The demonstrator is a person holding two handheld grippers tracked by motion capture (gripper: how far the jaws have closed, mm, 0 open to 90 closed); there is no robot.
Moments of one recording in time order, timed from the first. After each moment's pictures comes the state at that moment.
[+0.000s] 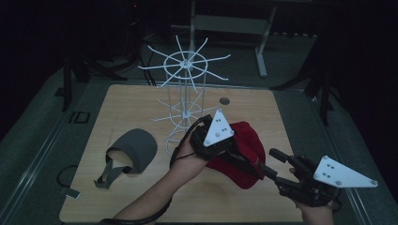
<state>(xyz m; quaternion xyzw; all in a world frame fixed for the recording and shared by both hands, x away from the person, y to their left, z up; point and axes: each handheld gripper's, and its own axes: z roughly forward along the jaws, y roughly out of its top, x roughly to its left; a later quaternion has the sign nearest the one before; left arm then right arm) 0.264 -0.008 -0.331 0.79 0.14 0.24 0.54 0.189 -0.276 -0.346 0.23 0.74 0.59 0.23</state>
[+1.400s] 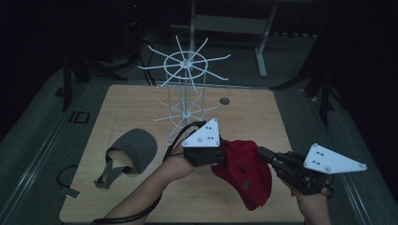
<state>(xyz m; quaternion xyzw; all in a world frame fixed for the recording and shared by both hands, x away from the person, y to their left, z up) 0.268 0.014 -0.340 0.79 0.04 0.10 0.60 0.207 -0.266 -0.334 0.21 0.75 0.58 0.22</state>
